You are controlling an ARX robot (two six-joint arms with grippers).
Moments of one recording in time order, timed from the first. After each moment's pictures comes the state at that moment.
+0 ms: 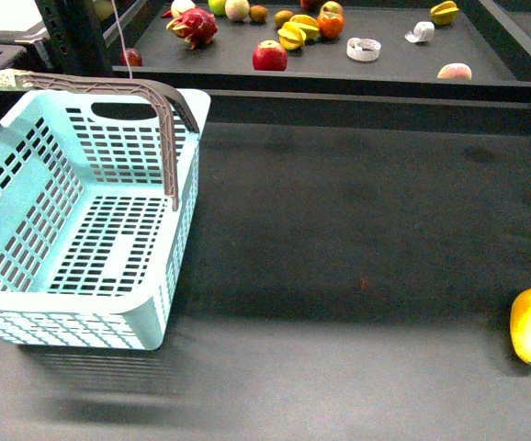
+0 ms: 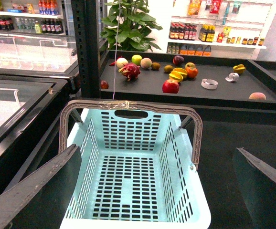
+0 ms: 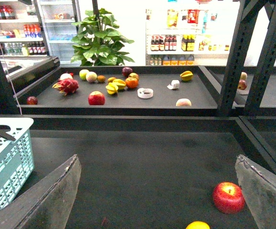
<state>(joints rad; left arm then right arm) 0.00 0.00 0.02 0.00 0.00 -0.01 0.00 0.00 0.00 0.00 0.00 0.00</state>
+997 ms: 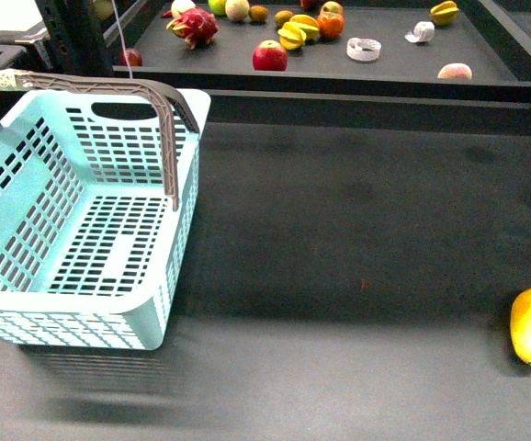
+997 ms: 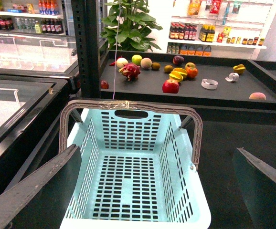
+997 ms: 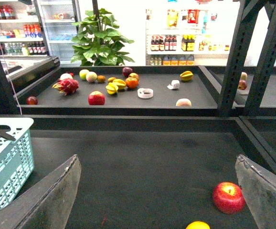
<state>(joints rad) 0.00 0.00 0.02 0.00 0.00 -0.01 0.00 0.00 0.01 0.00 0.00 0.00</state>
